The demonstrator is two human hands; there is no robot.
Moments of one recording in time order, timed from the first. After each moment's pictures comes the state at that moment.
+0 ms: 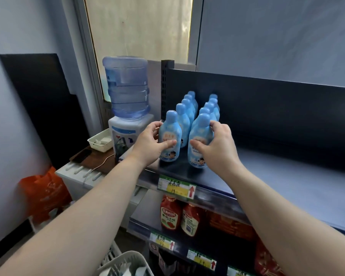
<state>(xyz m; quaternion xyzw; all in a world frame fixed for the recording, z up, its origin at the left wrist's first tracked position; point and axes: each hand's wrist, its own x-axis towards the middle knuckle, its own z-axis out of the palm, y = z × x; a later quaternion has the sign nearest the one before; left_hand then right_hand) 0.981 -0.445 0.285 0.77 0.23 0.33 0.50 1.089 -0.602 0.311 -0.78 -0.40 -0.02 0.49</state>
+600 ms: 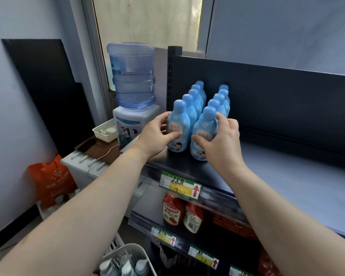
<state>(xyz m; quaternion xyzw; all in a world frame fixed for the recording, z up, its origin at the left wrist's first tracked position) 0.997 -0.431 0.279 0.79 0.20 0.32 0.49 1.105 -0.578 0.288 -0.79 -0.40 -0.06 0.47</state>
